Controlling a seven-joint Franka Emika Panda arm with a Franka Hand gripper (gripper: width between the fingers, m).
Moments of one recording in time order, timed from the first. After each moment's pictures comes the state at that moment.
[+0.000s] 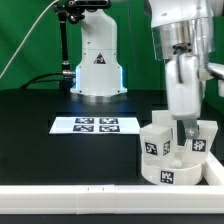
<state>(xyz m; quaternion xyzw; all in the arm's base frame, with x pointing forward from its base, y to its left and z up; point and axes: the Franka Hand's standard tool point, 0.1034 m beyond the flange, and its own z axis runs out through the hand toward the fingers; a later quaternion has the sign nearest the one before) 0.589 0.112 0.074 -0.53 0.84 0.04 0.10</state>
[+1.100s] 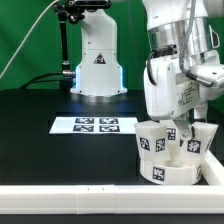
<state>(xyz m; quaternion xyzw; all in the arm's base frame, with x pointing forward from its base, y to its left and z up) 0.592 0.112 0.074 -0.43 0.89 0.05 0.12</state>
